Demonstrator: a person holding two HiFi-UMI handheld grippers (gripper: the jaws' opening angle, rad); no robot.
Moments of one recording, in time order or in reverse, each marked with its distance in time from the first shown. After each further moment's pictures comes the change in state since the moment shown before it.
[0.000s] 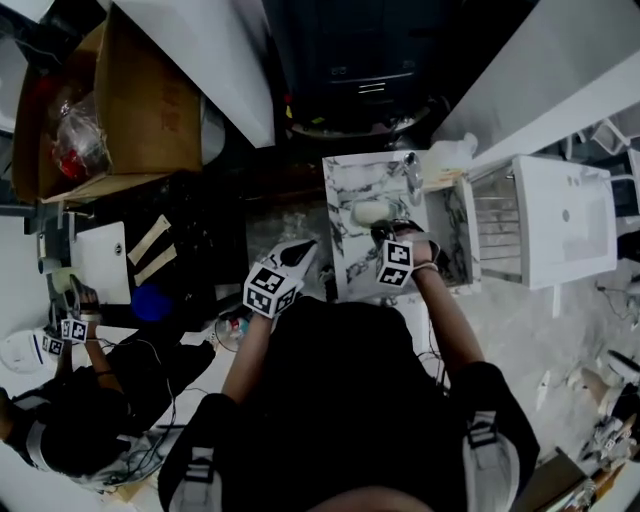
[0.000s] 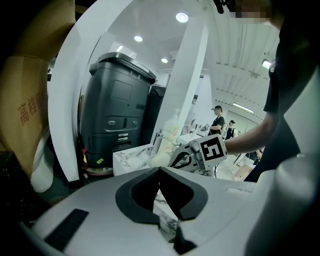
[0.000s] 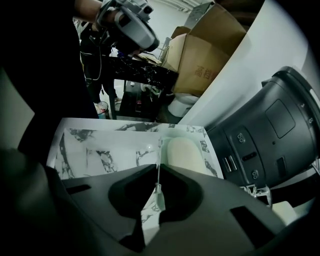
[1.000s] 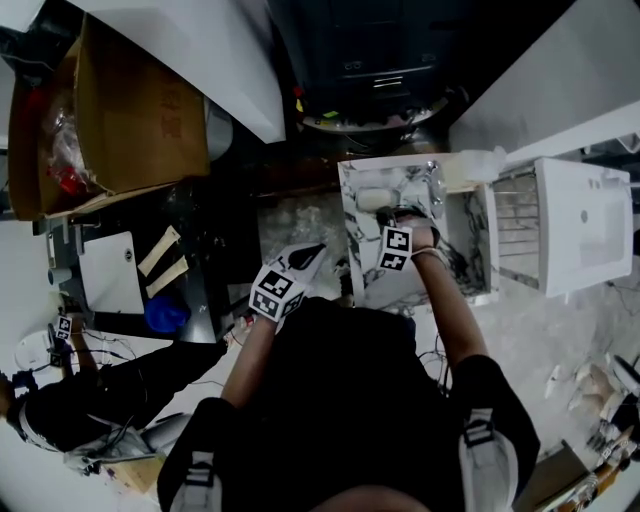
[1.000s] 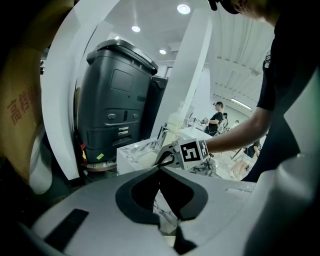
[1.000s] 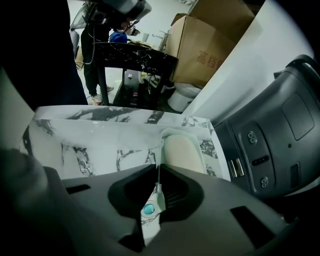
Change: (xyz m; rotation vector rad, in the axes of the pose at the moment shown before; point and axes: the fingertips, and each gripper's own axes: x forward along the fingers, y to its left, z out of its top) left arm 0.013 0.042 -0.005 0.018 0.087 -0.042; right arm 0.086 -0.039 0.004 -0.033 0.058 0.008
